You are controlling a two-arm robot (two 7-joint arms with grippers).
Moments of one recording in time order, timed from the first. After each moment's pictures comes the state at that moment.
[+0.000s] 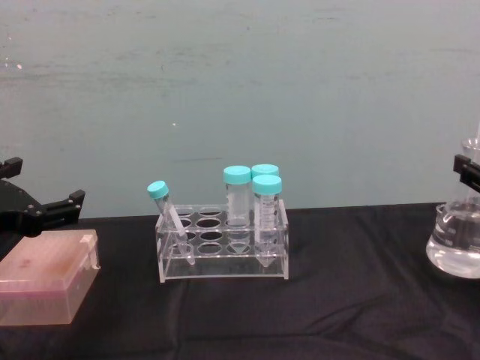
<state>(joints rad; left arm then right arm) -0.20 0.60 0.45 -1.41 -0.25 -0.12 0.03 0.20 0.28 -0.08 -1.30 0.21 -0.15 0.24</state>
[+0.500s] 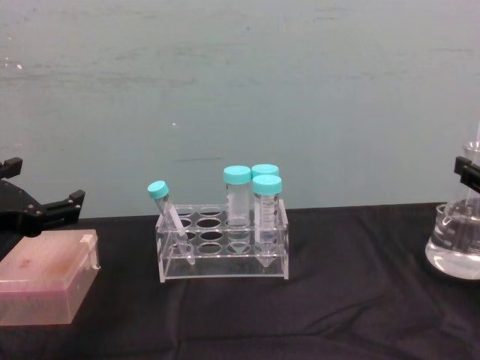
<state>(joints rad) -0.20 0.60 0.45 -1.41 -0.25 -0.12 0.03 0.22 0.26 -0.06 -1.26 0.21 -0.14 0.25</state>
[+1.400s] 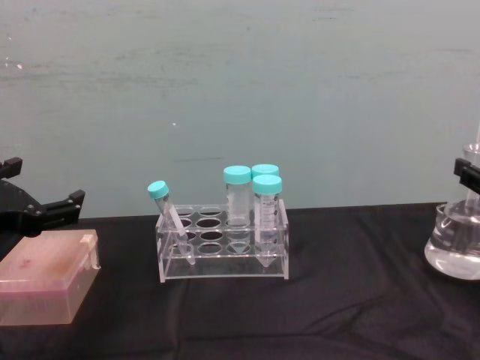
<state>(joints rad) -0.20 0.60 0.45 -1.41 -0.25 -0.12 0.03 0.25 0.25 -0.05 -1.22 0.22 -0.14 0.26</state>
